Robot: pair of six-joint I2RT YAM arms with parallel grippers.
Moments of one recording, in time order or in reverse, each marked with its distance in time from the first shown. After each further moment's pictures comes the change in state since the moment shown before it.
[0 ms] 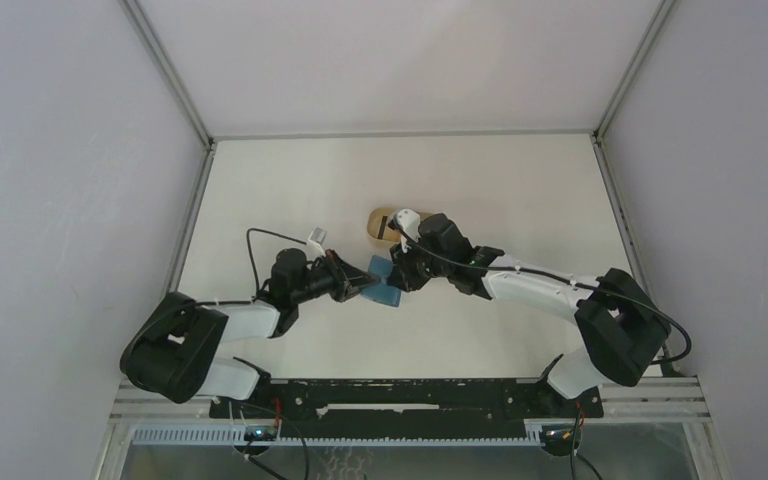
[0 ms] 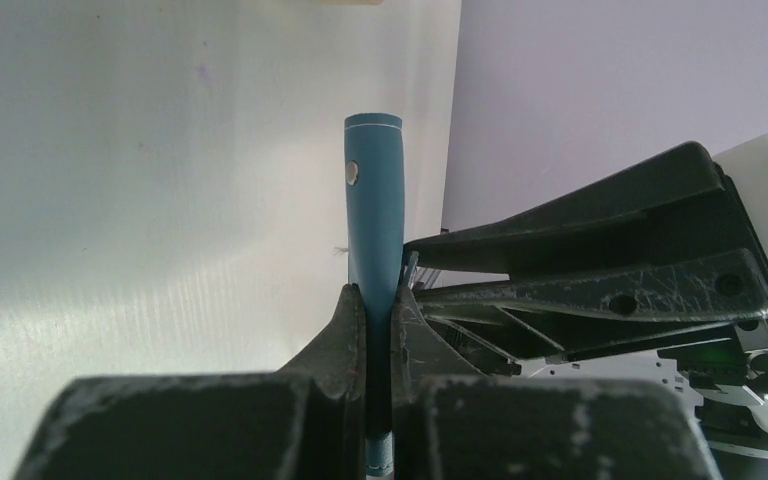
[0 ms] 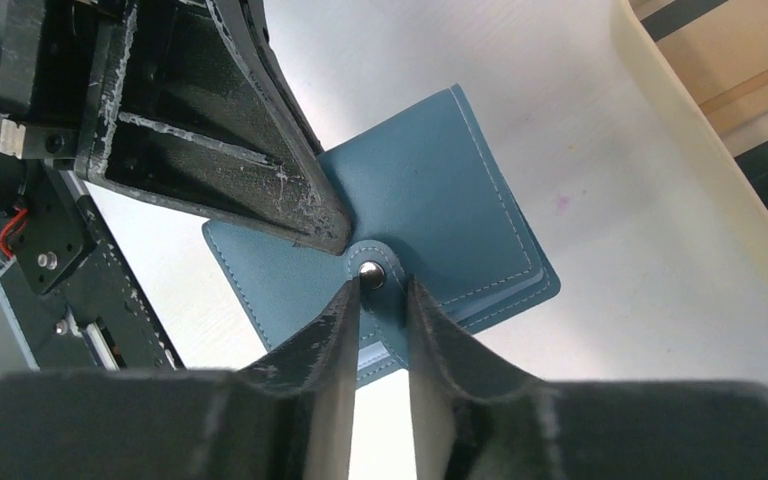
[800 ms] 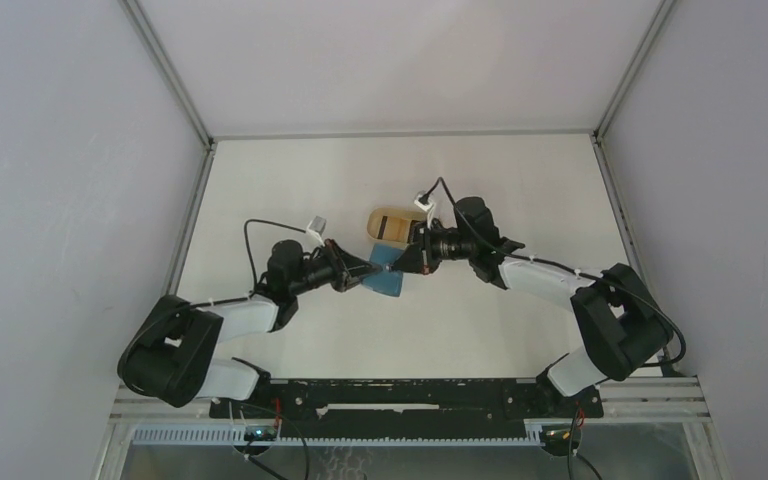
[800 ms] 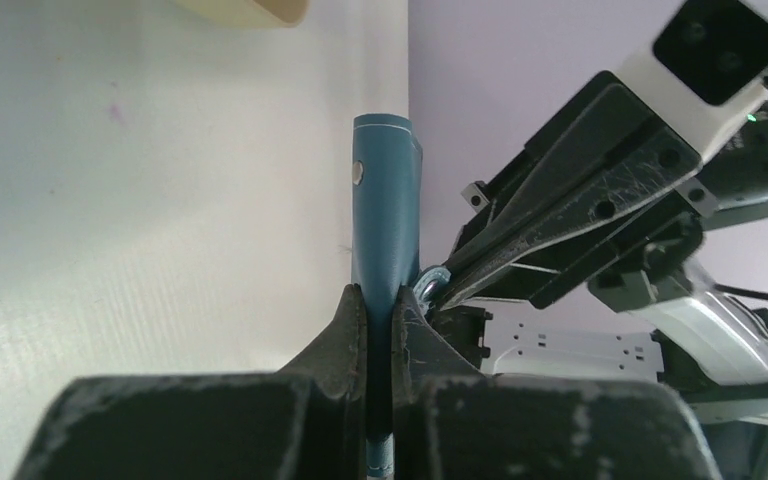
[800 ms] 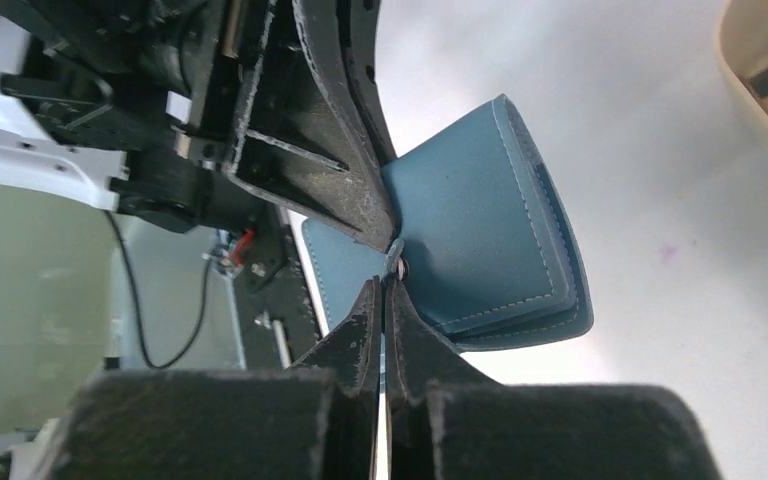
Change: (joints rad) left arm 0.024 -0.009 0.048 0.010 0.039 -0.001; right arm -0.200 0.014 -0.060 0.257 -0.457 0.240
